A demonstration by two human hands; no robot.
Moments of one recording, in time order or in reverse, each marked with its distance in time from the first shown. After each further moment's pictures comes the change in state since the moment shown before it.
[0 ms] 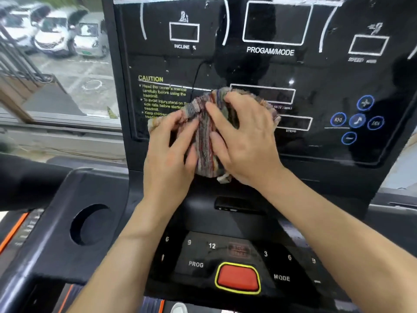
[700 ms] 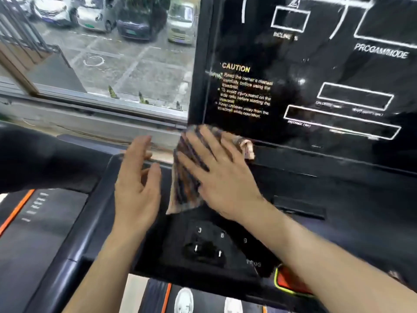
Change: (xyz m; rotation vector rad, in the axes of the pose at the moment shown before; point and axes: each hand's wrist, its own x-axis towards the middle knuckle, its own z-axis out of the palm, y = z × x) left_hand -0.072 -0.127 -0.071 -0.428 0.026 -0.537; right_hand -0.011 -0.139 0.069 -0.051 -0.387 -0.248
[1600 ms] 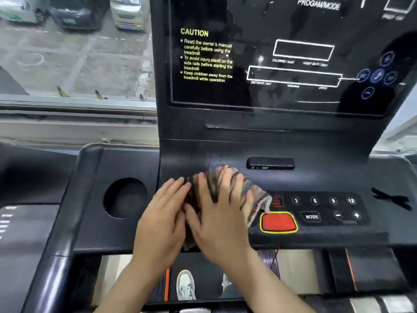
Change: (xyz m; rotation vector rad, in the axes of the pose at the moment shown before) left_hand -0.095 -0.010 0.003 0.295 -0.513 0.252; right_hand -0.093 -0.101 -0.014 0.170 -0.388 0.865
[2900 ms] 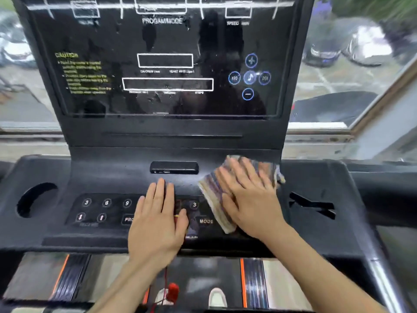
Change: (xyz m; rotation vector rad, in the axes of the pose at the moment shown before) left_hand 0.018 0.162 0.145 0.640 -0.096 -0.180; right_hand 0.037 0.305 -0.028 -0.005 0.193 -0.376
